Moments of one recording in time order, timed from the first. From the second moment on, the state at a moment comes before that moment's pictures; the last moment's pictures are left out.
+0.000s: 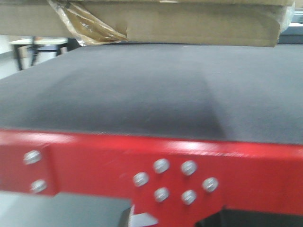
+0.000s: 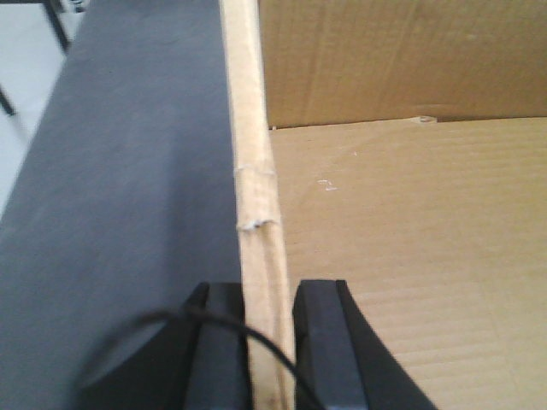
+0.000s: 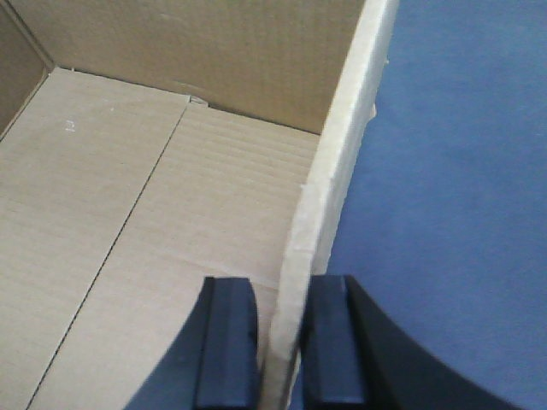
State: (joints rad) left arm -0.42 1.37 -1.72 0.35 1.03 -0.35; right arm 0.45 1.30 -1.65 -0.03 1.02 0.15
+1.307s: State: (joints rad) left arm -0.42 1.37 -1.72 0.35 1.03 -0.35; right arm 0.45 1.30 -1.65 -0.03 1.02 0.15
